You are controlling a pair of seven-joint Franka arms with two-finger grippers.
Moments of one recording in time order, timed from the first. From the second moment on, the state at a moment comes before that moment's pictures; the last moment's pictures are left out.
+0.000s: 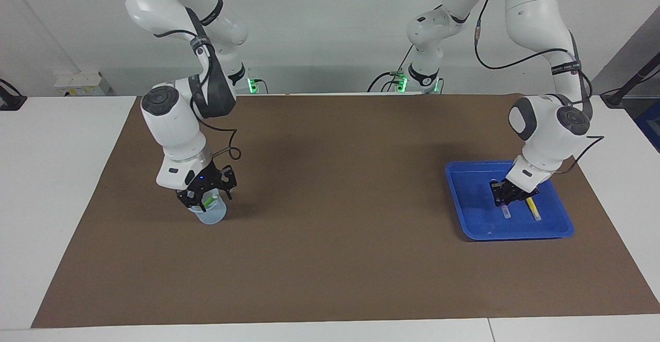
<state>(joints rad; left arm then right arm) 0.40 0.38 -0.37 -1.84 0.14 2.27 0.12 -0.52 0.36 0.69 -1.82 -0.26 2.24 -0.23</state>
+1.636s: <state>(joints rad) 0.40 0.38 -0.37 -1.87 0.14 2.27 0.12 -0.54 0.37 0.69 -1.84 -0.26 2.25 -0.26</state>
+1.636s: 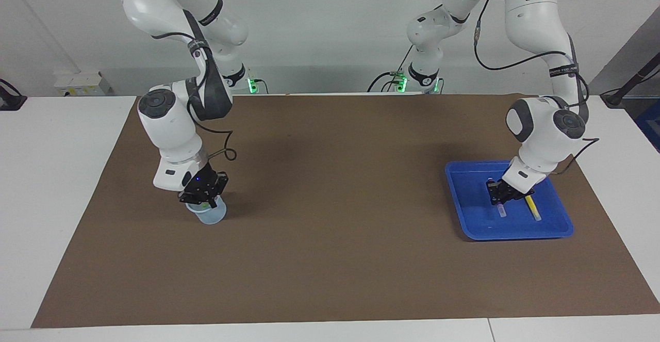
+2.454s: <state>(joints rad) 0.45 0.38 -0.37 -1.88 0.14 2.27 0.12 -0.54 0.36 0.71 -1.82 -0.25 2.14 -0.22</state>
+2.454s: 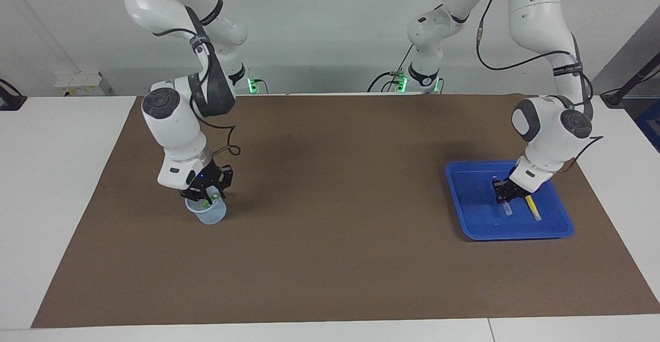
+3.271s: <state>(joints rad) 0.46 0.38 -0.37 -1.94 0.14 2.32 0.08 -0.54 0.36 0.71 -1.81 -0.24 2.12 -0.23</state>
